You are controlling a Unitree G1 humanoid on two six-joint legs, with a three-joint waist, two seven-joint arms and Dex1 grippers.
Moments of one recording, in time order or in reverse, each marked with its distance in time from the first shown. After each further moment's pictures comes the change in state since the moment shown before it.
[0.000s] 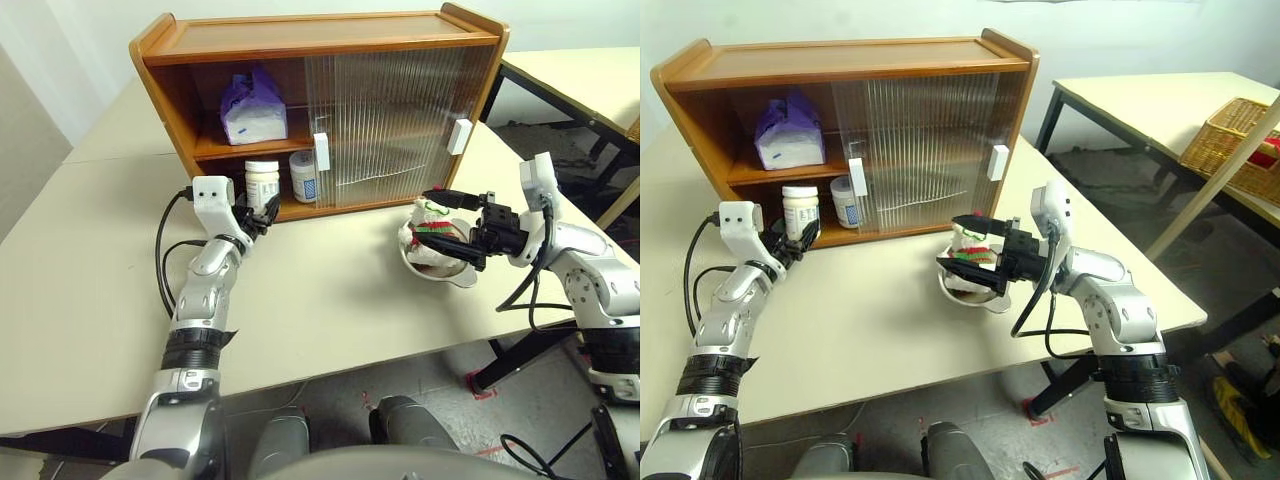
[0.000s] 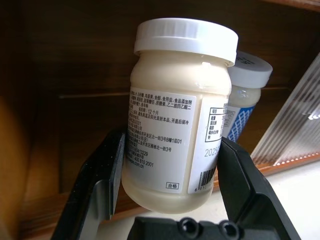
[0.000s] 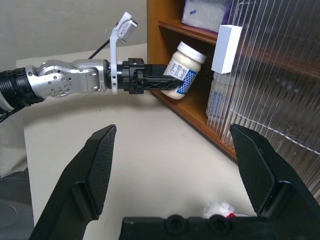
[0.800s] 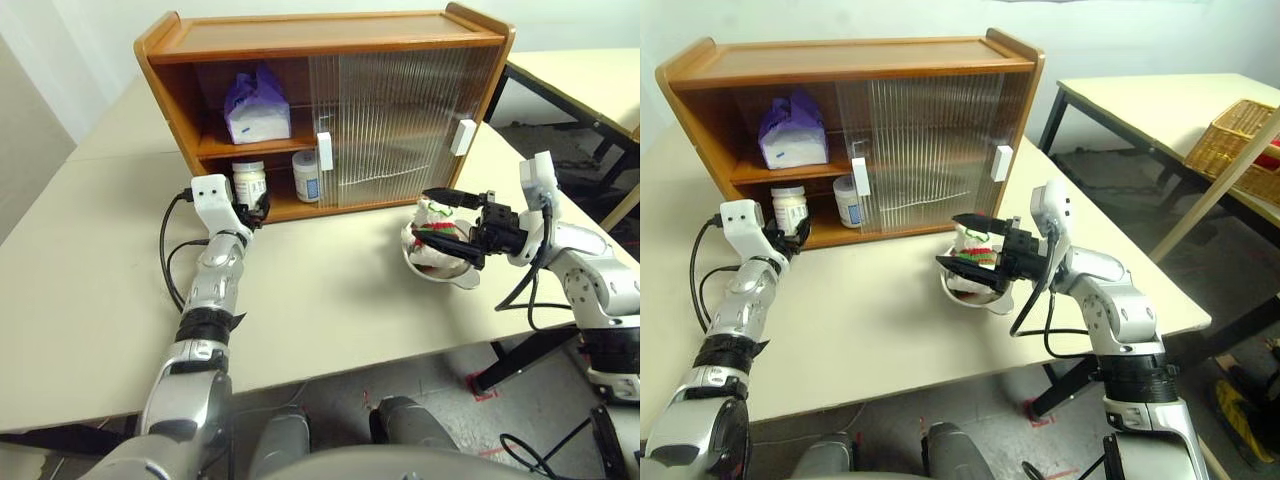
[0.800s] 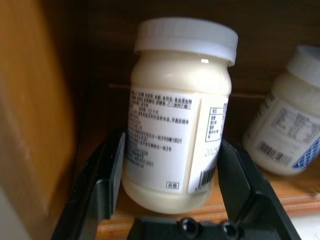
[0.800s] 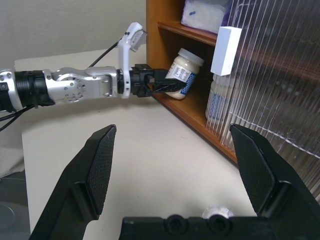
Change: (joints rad) left arm -0.173 -0.009 0.039 0.394 0.043 -0.195 0.147; right arm -0.001 0.000 0.000 -0.002 -0.001 0.000 -0.011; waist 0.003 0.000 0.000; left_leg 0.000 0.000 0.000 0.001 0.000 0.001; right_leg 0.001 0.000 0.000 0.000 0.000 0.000
